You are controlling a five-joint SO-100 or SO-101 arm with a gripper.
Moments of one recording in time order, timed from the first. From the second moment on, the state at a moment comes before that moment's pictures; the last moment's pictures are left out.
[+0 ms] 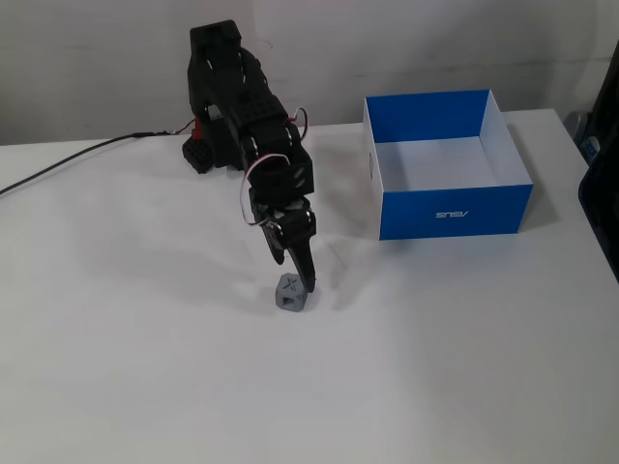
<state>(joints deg) 16.6 65.0 62.6 86.6 -18.5</state>
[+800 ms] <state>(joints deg) 16.7 58.1 59.4 86.6 -18.4</state>
